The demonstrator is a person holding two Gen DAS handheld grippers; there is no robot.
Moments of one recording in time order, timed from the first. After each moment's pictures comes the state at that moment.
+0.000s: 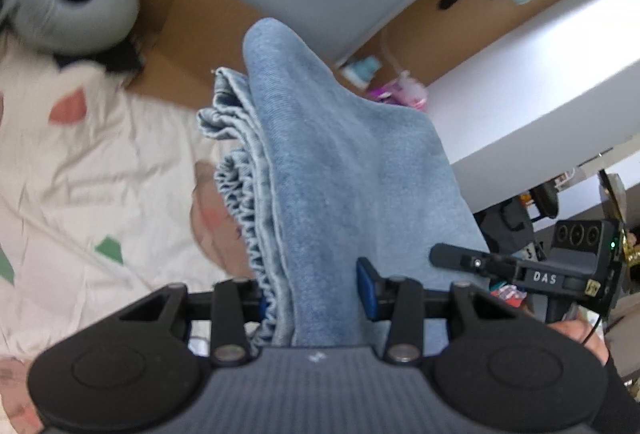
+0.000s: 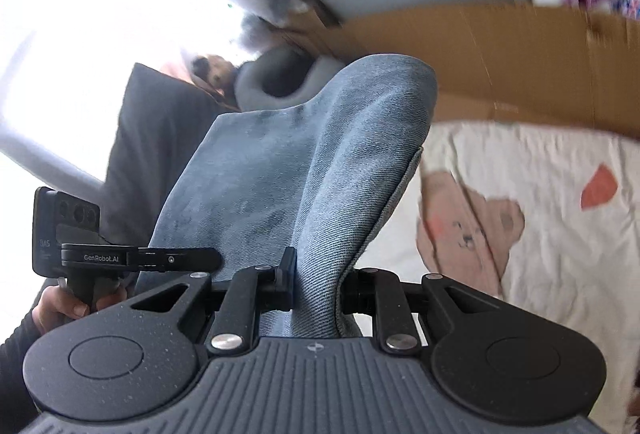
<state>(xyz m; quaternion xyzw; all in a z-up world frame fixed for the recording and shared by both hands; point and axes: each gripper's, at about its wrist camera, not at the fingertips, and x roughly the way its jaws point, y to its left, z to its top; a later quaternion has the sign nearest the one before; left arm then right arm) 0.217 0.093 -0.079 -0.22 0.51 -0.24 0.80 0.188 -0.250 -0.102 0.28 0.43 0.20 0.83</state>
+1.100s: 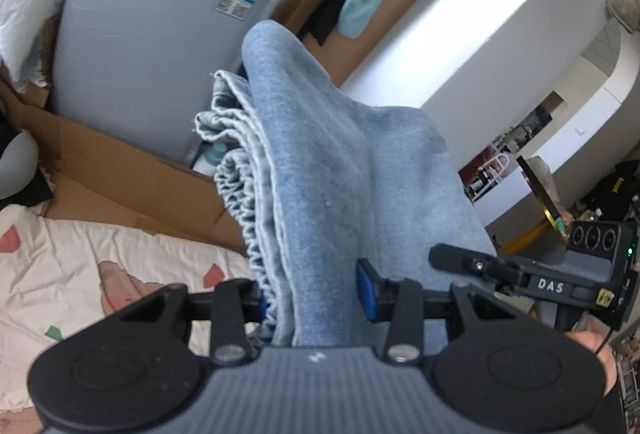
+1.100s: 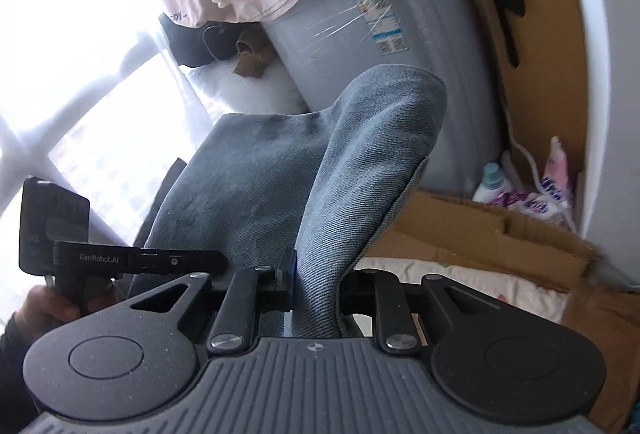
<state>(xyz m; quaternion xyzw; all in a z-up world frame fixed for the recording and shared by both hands) 0.172 -0.039 0.122 -0.17 0.42 -0.32 0.83 0.070 -0.323 0.176 0.21 0.32 0.13 0.91</state>
